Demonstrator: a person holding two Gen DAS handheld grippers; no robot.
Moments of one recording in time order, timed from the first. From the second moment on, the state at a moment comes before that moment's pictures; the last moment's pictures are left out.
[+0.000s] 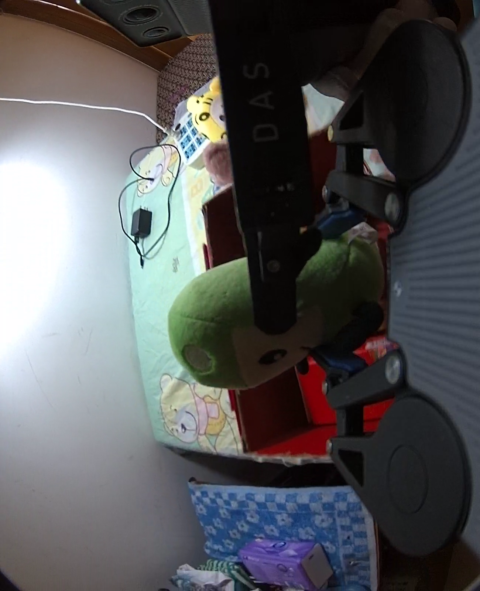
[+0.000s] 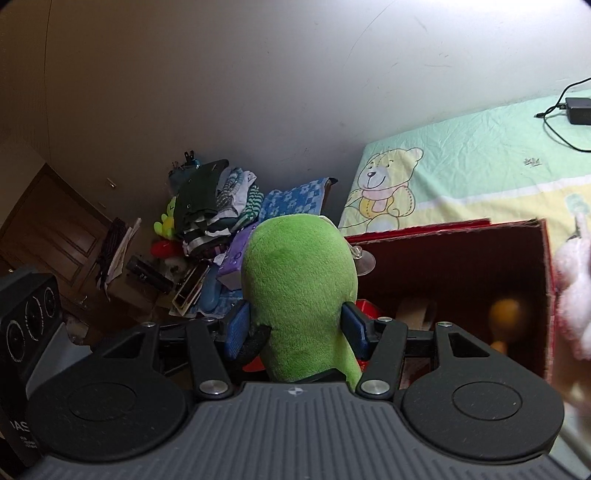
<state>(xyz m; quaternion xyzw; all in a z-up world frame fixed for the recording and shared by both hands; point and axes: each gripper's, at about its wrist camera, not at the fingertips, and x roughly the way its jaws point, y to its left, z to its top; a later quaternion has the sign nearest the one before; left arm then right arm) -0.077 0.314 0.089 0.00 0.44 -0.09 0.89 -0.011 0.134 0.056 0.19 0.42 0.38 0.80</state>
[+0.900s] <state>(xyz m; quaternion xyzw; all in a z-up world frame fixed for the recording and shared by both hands) -0.069 0.369 0.034 0.01 0.49 -0.07 0.87 0.012 0.173 -0.038 0.30 0.53 0.34 0.71</state>
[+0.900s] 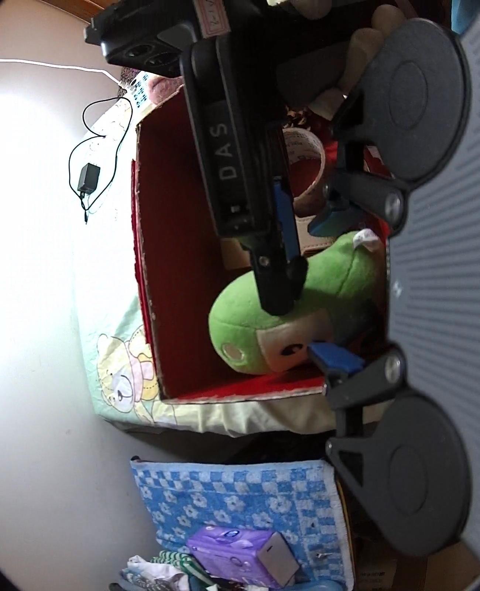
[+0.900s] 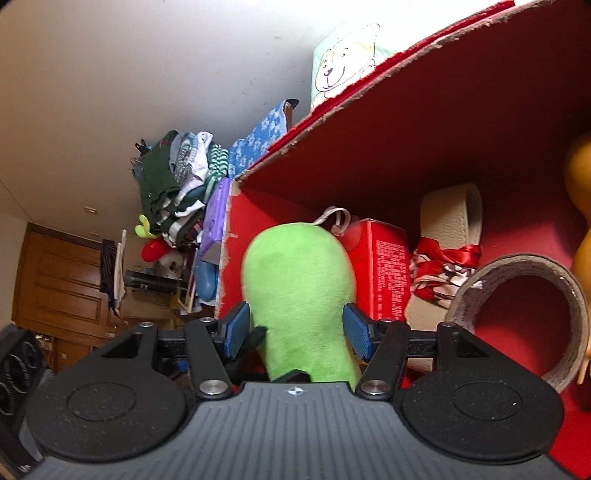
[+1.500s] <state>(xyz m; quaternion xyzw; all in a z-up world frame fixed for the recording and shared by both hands) -0.077 0.369 0.043 -0.03 0.47 -0.08 0.88 0.016 0.175 -0.028 0.20 0.51 0.31 0.78</state>
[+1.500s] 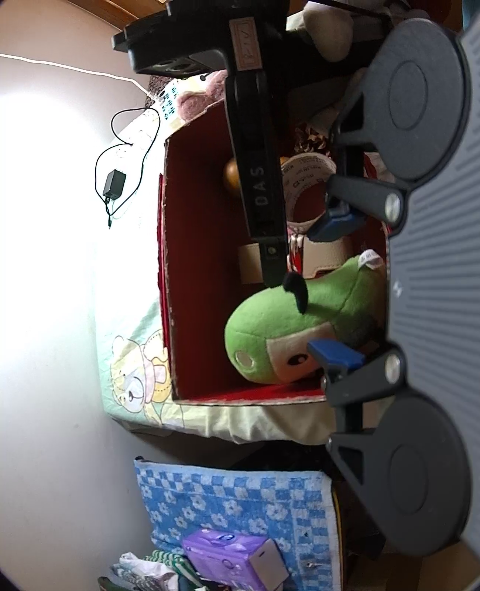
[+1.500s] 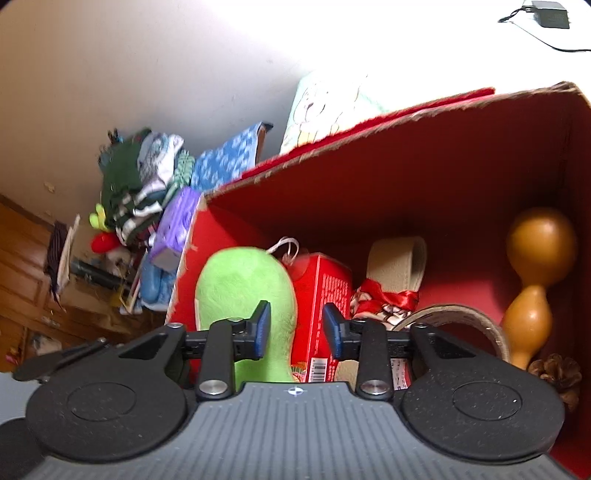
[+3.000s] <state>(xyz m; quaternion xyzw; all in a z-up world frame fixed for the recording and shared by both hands) -0.079 0.329 0.075 0.02 0.47 0.00 0.88 -0.029 0.118 0.034 0.14 0.43 0.25 0.86</state>
